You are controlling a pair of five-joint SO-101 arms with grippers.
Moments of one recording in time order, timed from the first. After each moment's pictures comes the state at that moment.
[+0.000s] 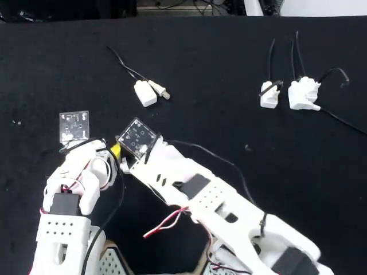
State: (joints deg) left arm -1.7 -75.8 78.5 46.1 5.1; right arm -43.7 -33.0 67.5 11.0 11.9
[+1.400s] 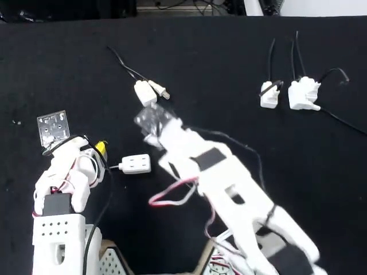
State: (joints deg) left arm -10.3 -75.8 78.5 46.1 7.3; right arm -30.7 -26.1 49.4 45.7 19.8
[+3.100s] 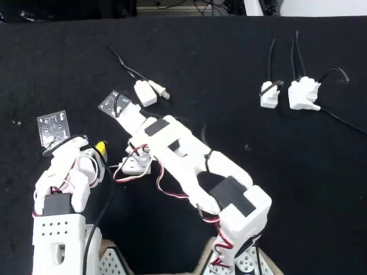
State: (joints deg) left arm -10.3 -75.8 78.5 46.1 7.3; right arm -37.9 14.6 20.6 43.8 15.8
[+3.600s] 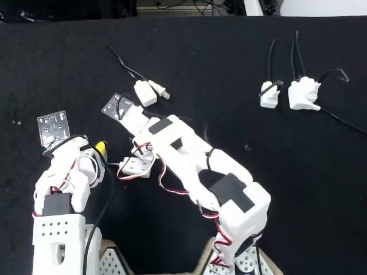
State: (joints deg) left arm -10.3 -75.8 78.5 46.1 7.3; right arm -36.3 16.0 21.4 42.7 21.5
